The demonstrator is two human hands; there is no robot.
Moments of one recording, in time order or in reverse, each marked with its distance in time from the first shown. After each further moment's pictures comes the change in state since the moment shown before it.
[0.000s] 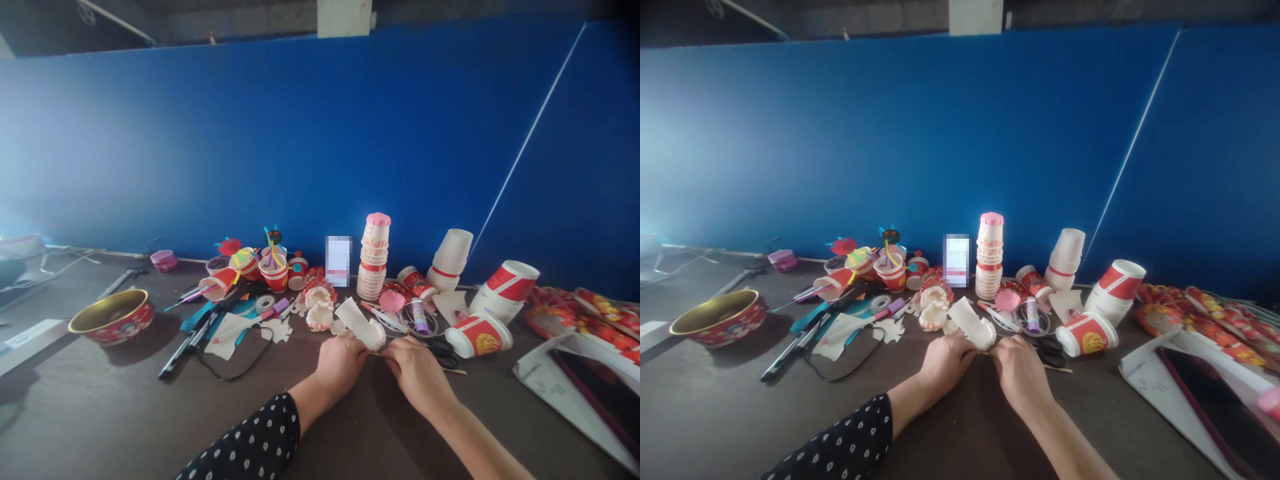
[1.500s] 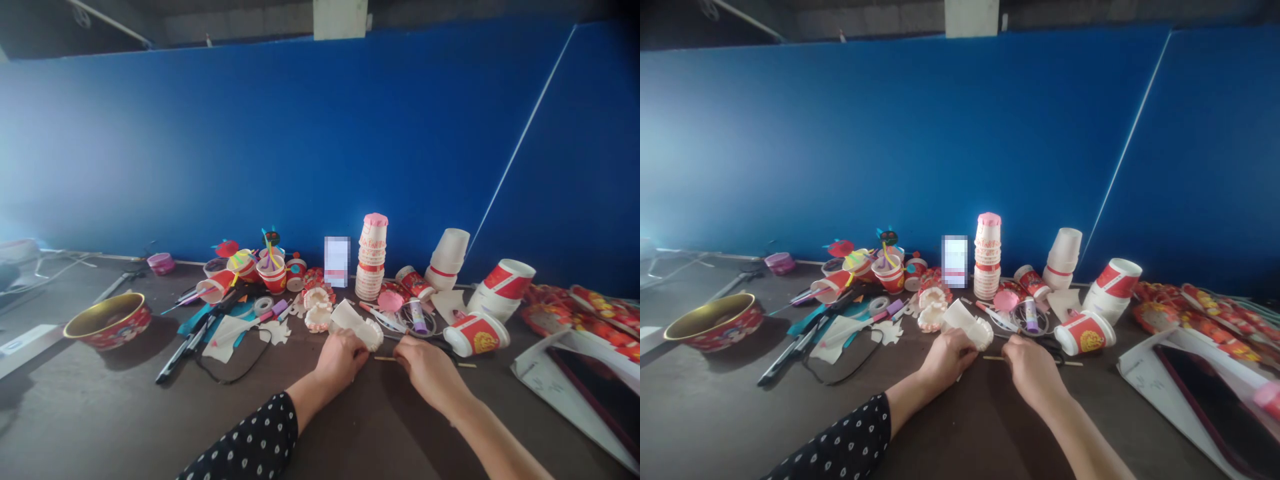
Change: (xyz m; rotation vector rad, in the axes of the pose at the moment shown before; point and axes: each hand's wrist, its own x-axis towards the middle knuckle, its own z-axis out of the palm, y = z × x) left_hand 0.010 -0.013 0.017 -0.235 0.172 0.175; right_hand -0.001 0.028 -0.001 -0.016 -0.087 0.040
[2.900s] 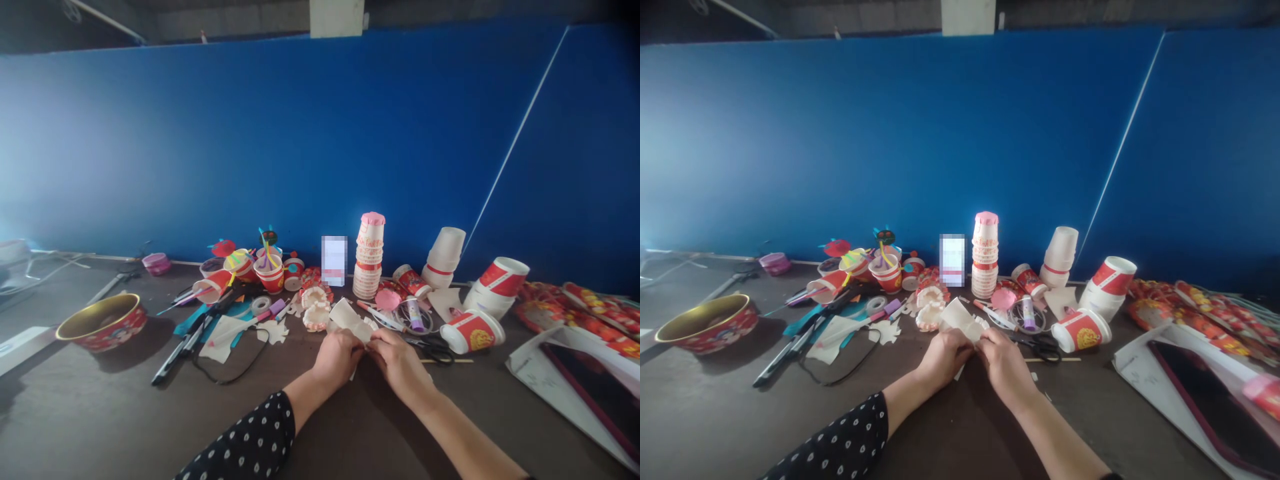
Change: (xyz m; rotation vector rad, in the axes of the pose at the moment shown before) left_hand 0.001 0.007 -0.008 0.057 -0.117 -0.105; right_hand 0.012 -0.029 0.023 0.222 0.193 -0.155
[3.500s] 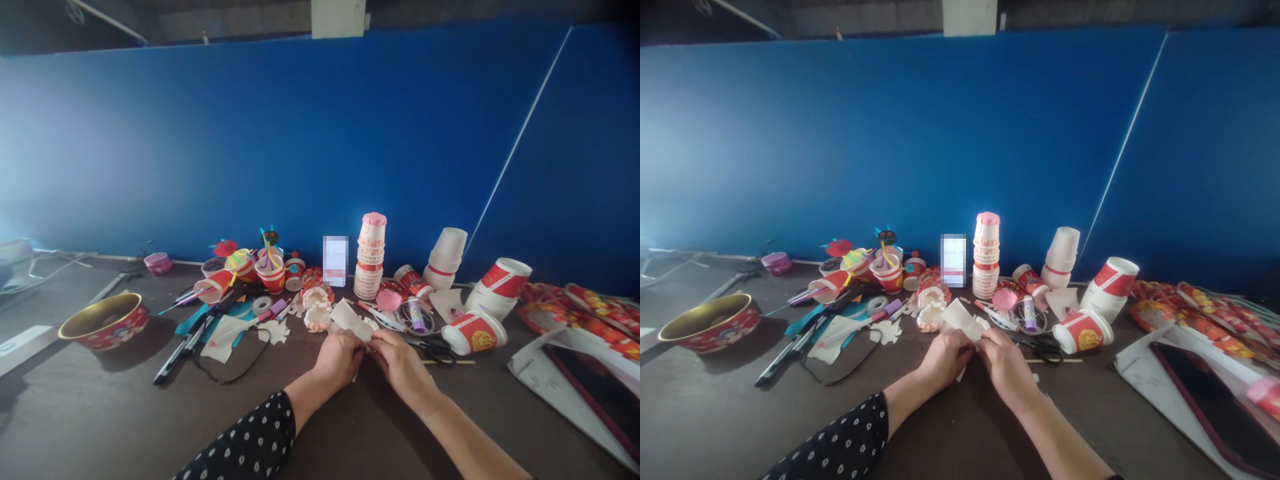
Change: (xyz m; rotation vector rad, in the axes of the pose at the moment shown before) left_hand -0.001 -0.001 0.001 0.025 0.005 0.038; right_hand 0.001 0.000 -0.002 0.047 0.011 -0.024
